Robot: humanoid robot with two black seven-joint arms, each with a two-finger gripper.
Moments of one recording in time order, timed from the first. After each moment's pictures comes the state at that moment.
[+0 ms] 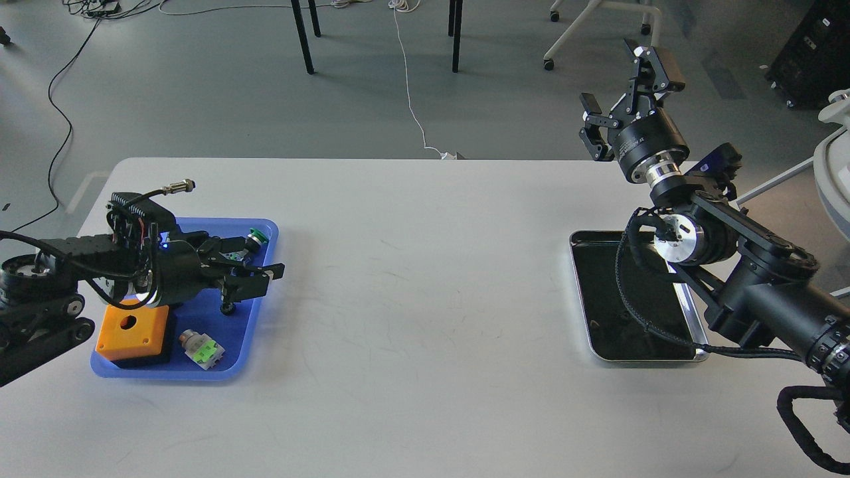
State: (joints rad) left arm -0.76 0.82 -0.23 -1.21 1.75 -0.10 -0.37; right arm 0.82 -0.30 0.61 0.81 -0.16 0.07 0.49
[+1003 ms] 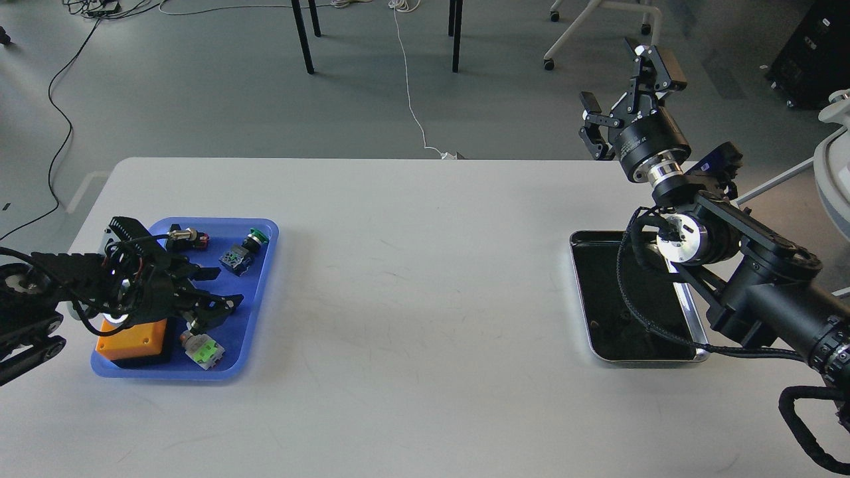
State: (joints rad) left arm -0.76 0.82 -0.17 -1.08 2.09 -0.08 -0.41; right arm 0.82 -0.30 0.61 0.81 -0.16 0.10 0.49
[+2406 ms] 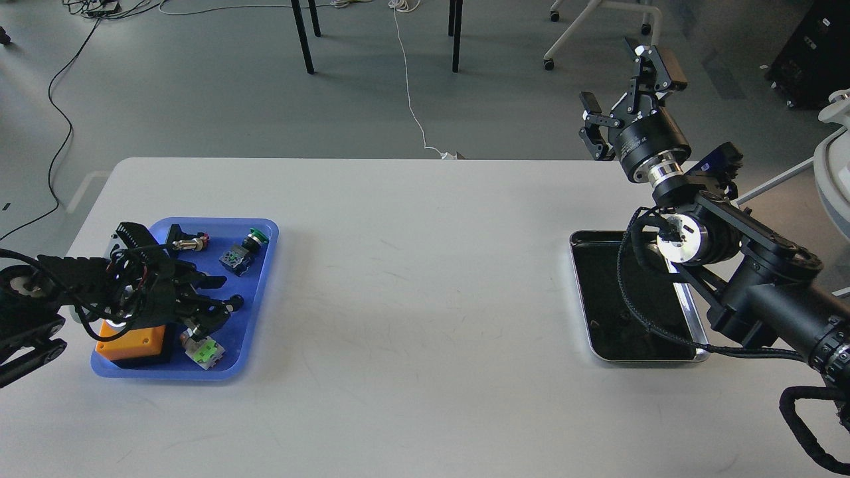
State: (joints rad) left arm -0.76 0.81 -0.16 -1.08 2.11 -0.08 -0.43; right arm 0.82 -0.31 0.61 0.81 -0.16 0.10 0.49
